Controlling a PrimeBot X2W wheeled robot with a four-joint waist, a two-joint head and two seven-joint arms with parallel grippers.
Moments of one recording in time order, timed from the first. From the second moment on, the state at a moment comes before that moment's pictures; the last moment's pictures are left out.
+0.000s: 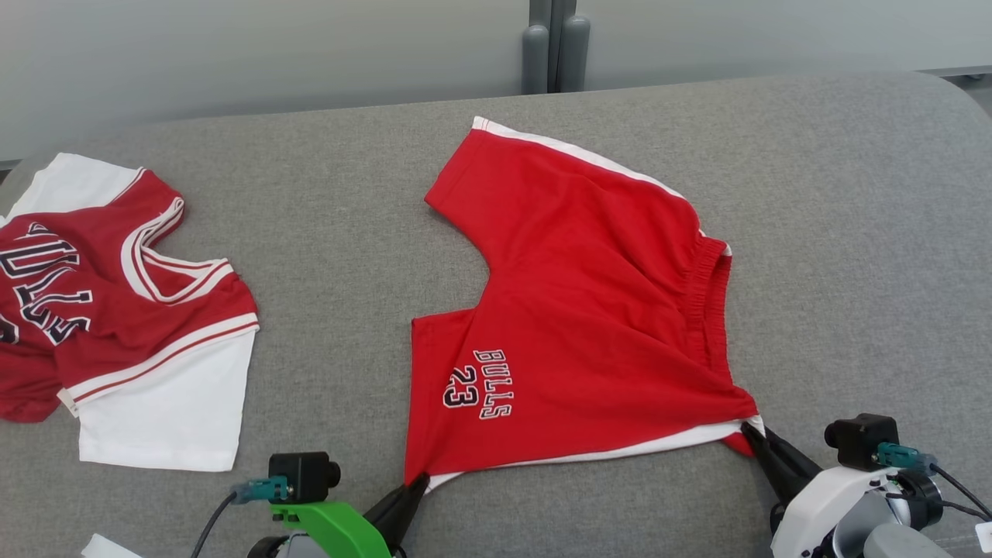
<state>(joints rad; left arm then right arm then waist) -0.09 0.20 -0.65 0.32 -0.97 -0.08 0.05 -0.09 -0.35 0.57 0.55 0.60 0.12 -0.25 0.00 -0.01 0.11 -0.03</state>
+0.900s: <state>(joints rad) -0.05 0.27 -0.64 0.27 -0.88 -0.04 -0.05 -0.02 -0.42 0.48 0.45 0.53 0.12 -0.25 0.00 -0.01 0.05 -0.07</state>
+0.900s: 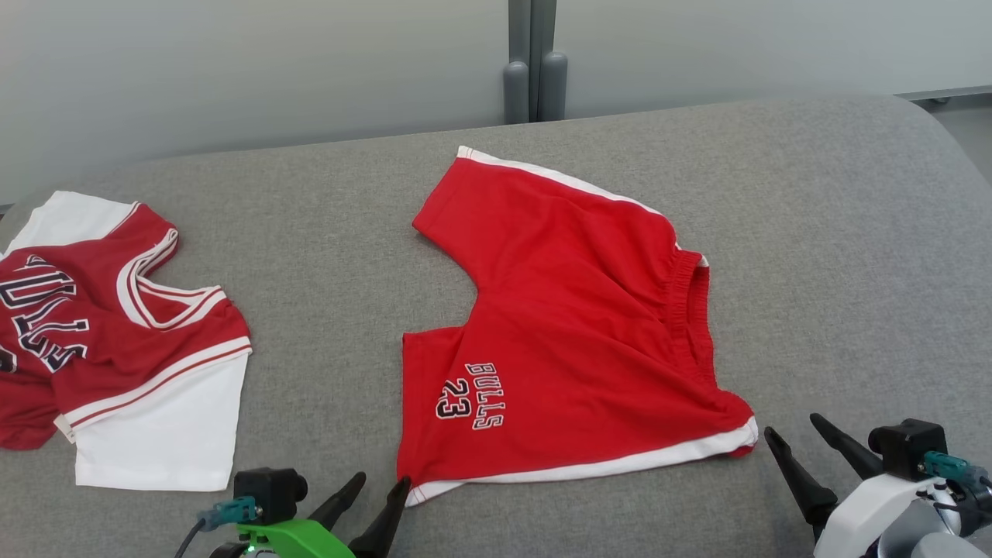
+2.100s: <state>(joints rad) -0.08 0.21 -0.44 0.17 -0.70 0.11 -0.25 -0.08 -0.33 0.20 0.12 0.46 -0.08 -0.25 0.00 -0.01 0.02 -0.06</state>
